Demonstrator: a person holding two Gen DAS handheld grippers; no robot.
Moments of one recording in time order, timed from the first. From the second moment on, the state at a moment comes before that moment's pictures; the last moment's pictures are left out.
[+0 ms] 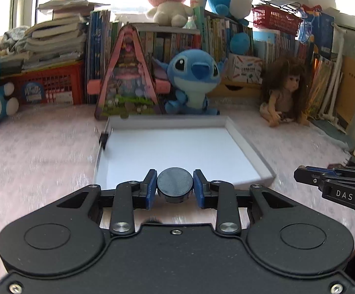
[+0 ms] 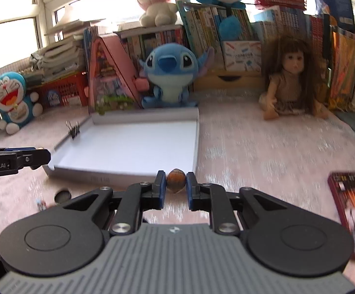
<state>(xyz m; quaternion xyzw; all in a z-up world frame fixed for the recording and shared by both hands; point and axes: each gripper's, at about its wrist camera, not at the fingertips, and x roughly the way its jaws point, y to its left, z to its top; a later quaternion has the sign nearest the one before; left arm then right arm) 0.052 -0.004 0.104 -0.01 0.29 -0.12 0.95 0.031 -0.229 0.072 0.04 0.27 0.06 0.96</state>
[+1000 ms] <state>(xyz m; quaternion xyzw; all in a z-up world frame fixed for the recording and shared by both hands) 0.230 -0.032 0.048 -0.04 0.46 -0.10 0.88 0.205 -0.208 0.043 0.05 0.44 0.09 0.89</state>
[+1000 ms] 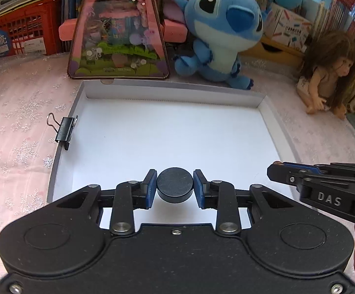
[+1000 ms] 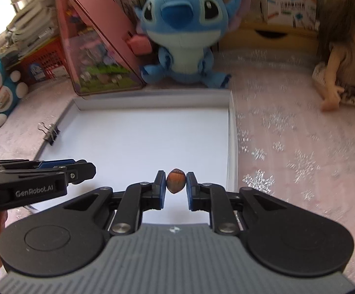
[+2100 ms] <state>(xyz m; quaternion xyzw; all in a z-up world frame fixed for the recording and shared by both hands) 0.215 -0.045 0.038 0.02 0.43 -0.10 0.90 0.200 -0.209 0.035 0.05 0.42 0.08 0.90</state>
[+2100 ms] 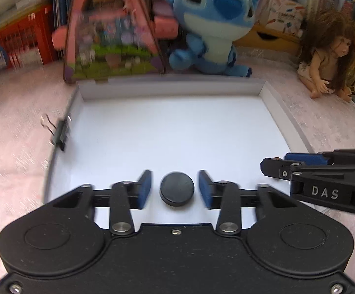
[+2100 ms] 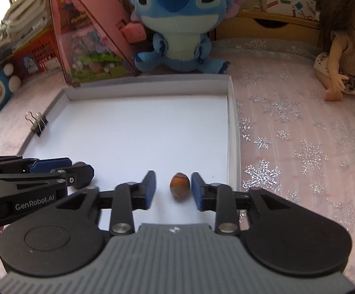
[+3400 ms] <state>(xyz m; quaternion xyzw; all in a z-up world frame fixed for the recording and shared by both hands) 0.038 0.017 0.029 0.03 0.34 -0.12 0.93 0.038 -0.195 0.023 -0.06 0.30 0.11 0.95</state>
